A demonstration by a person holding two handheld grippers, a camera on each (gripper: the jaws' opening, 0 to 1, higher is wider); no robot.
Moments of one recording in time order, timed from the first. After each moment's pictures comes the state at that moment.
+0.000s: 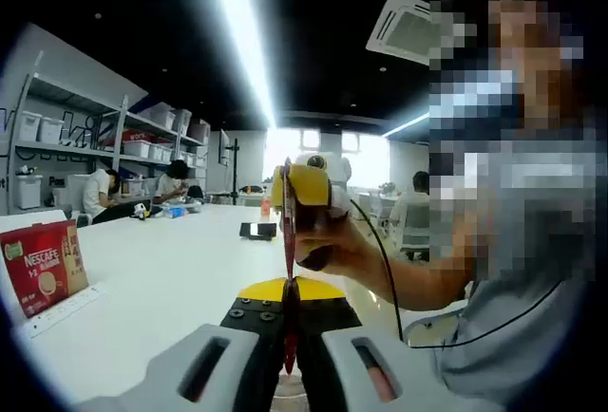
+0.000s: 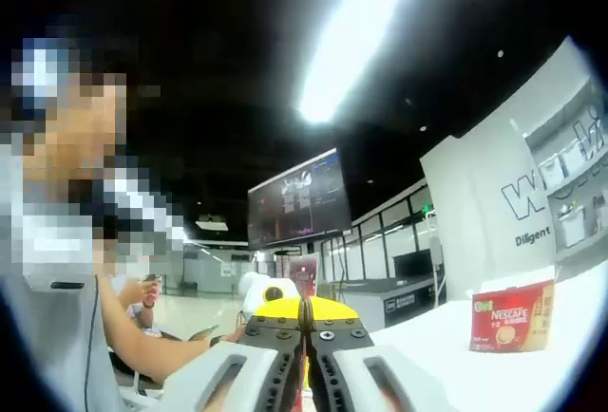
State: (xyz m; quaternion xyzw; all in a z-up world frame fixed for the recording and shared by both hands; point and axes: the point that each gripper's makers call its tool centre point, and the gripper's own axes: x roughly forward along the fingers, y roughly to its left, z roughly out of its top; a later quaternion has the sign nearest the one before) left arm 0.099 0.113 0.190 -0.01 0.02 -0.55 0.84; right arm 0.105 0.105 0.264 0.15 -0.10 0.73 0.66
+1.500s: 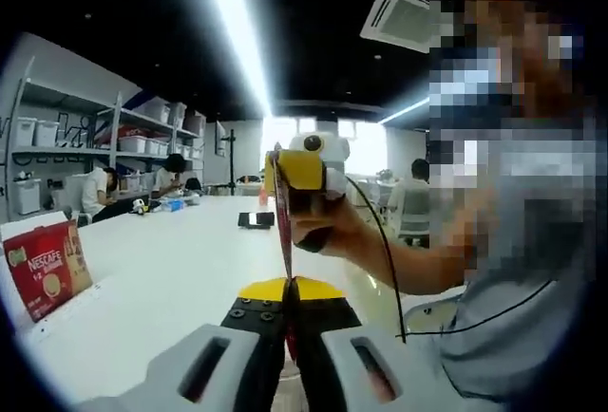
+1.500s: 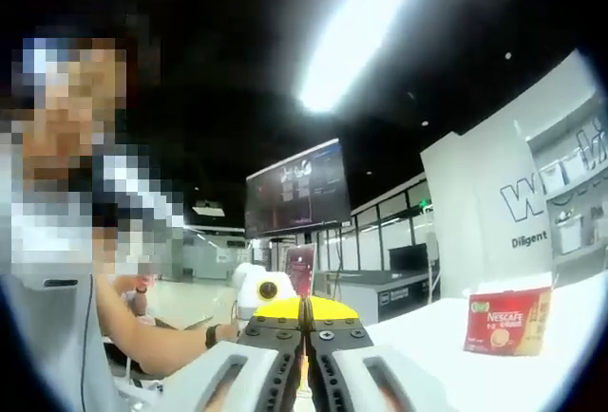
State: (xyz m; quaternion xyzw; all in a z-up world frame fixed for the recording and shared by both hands) left arm 0.090 0.121 0.183 0.02 0.04 -0.55 0.83; right arm 0.100 0.115 0.267 0.11 -0.10 0.73 0.67
